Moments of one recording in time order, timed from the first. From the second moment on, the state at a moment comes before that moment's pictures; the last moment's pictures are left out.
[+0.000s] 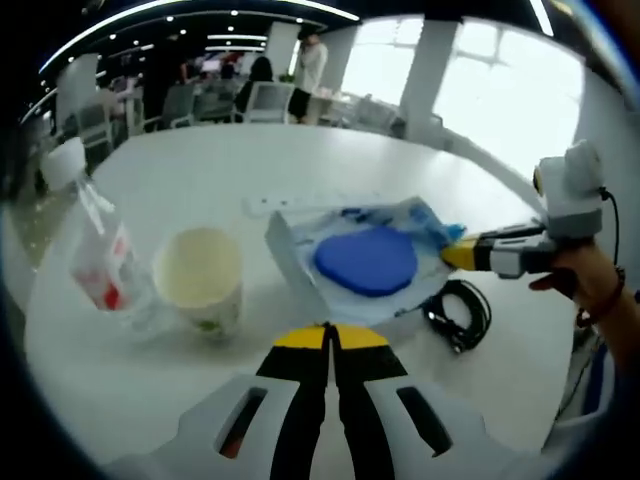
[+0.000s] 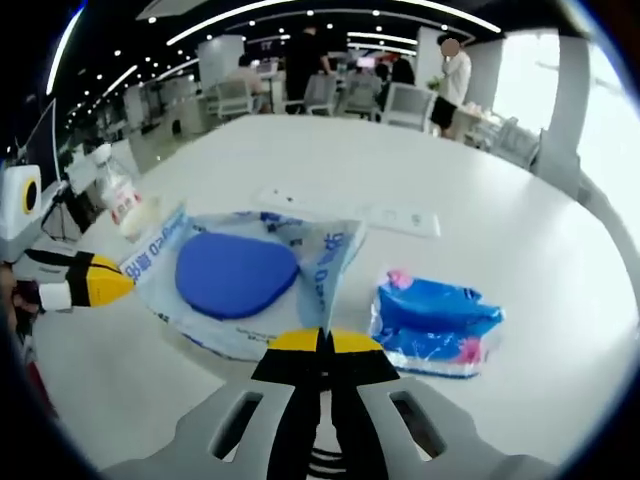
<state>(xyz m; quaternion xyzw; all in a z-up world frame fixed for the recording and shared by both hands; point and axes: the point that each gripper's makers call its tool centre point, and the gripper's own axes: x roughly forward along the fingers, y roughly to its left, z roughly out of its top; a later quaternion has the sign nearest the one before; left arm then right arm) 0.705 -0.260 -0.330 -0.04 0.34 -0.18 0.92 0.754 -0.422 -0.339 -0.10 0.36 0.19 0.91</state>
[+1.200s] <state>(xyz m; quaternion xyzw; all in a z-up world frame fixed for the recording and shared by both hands) 0.723 -0.249 -0.384 -0.04 0.33 -0.11 0.94 0.771 -0.418 -0.385 -0.10 0.38 0.22 0.89</state>
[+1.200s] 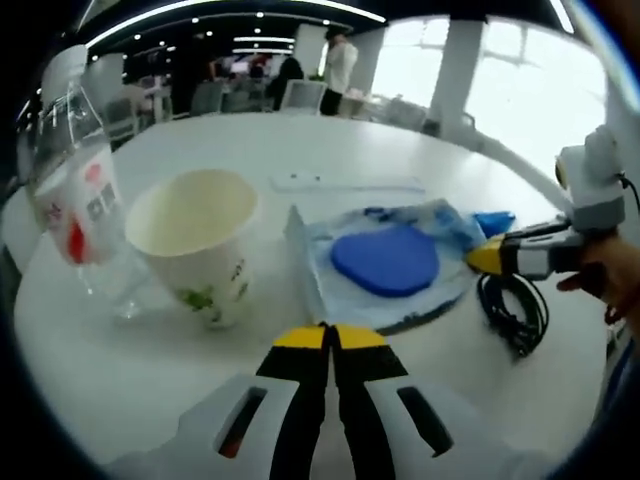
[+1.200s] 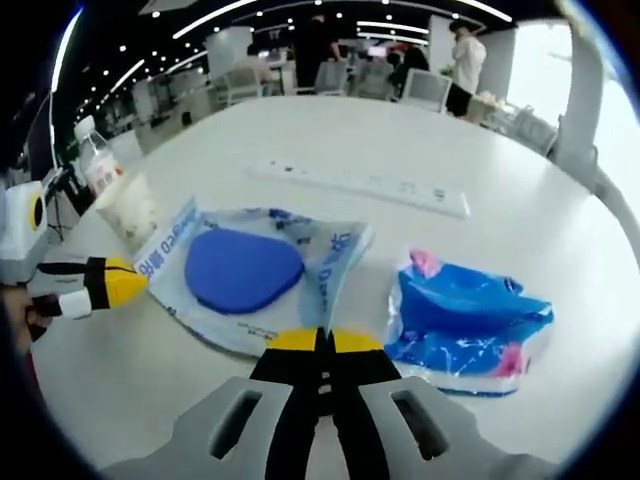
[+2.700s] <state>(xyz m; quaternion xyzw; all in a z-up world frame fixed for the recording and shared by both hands) 0.659 -0.221 -0.299 -0.01 0.26 -0.13 0.96 0.699 -0.423 -0.290 -0.09 0.29 0.30 0.90</state>
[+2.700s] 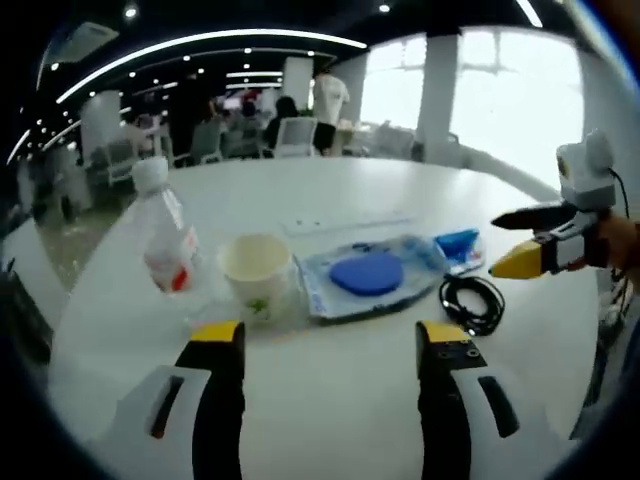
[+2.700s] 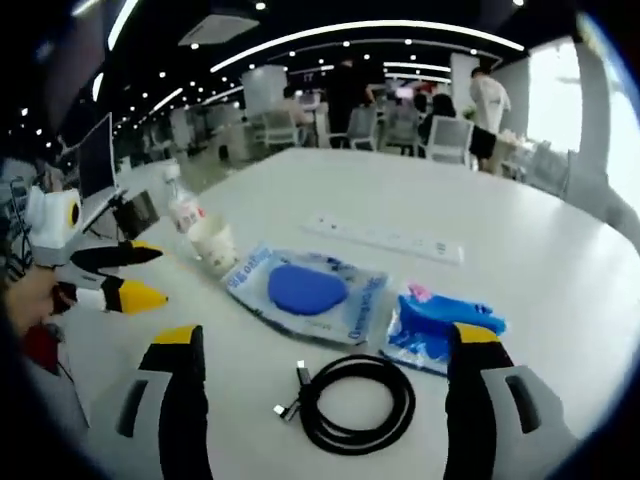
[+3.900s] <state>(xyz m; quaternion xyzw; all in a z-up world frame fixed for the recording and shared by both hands) 0.515 -0.169 -0.261 0.04 0.26 -0.17 0.95 0.519 -0.460 -0.241 -0.08 0.25 0.36 0.89</state>
